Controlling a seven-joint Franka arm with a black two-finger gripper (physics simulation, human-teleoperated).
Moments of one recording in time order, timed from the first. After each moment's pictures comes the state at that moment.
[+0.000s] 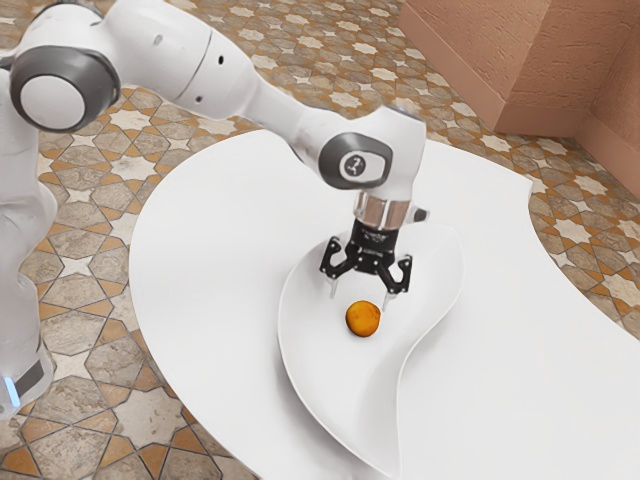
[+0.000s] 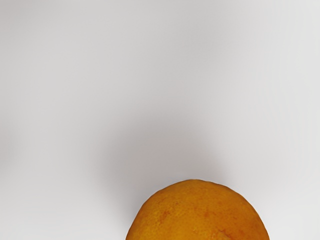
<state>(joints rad) -0.43 0.12 0.32 -1.90 -0.34 1.96 -1.04</state>
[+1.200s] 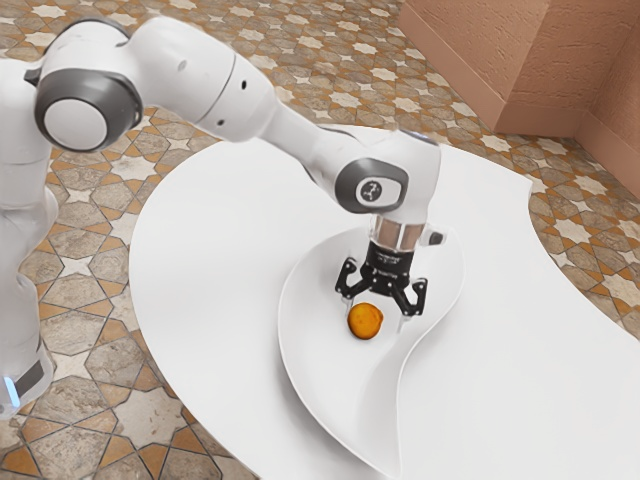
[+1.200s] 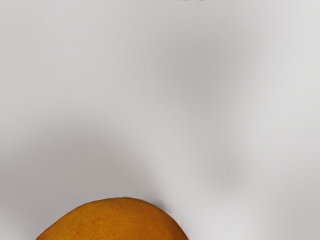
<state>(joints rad) -0.46 0.22 0.32 -1.83 -0.39 2.00 -0.95</state>
